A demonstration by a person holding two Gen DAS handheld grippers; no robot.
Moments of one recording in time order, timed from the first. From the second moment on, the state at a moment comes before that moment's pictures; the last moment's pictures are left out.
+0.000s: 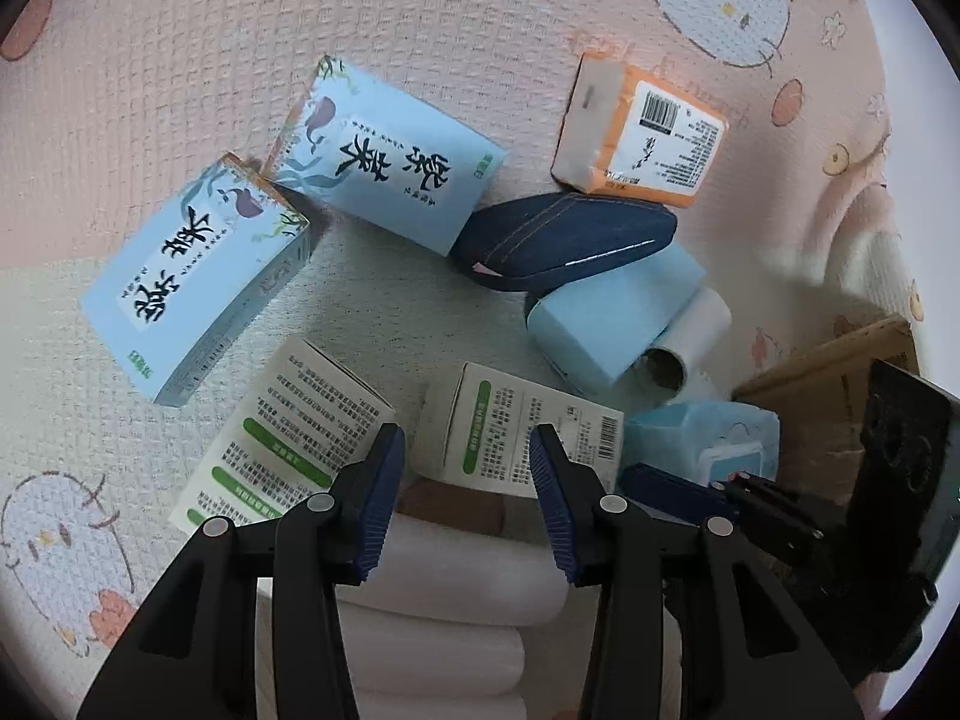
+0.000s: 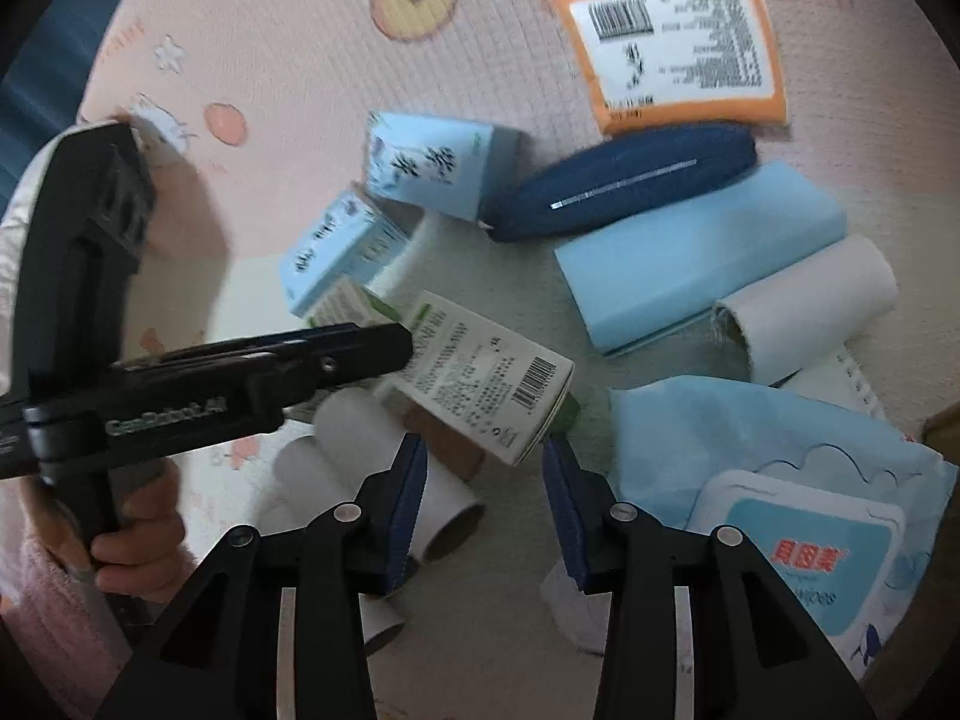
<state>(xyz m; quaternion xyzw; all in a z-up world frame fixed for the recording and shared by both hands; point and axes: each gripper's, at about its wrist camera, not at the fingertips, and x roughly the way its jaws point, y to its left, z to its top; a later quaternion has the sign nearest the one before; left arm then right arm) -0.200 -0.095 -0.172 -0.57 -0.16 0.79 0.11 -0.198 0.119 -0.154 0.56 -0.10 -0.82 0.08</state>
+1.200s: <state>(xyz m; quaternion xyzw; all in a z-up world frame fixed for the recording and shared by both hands) -0.202 -0.100 -0.190 -0.59 -0.20 0.77 0.13 -0.217 0.104 -0.175 0.52 -0.08 -0.84 0.10</state>
